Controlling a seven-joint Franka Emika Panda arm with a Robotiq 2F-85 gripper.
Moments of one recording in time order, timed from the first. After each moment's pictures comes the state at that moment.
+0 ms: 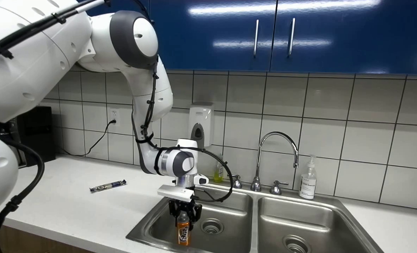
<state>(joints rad) -0.05 0.70 -0.12 -2.07 0.00 2.66 -0.06</state>
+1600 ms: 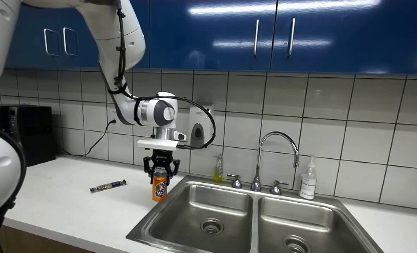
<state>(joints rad) -0.02 0.29 0.03 -2.18 -0.02 2.35 -0.25</state>
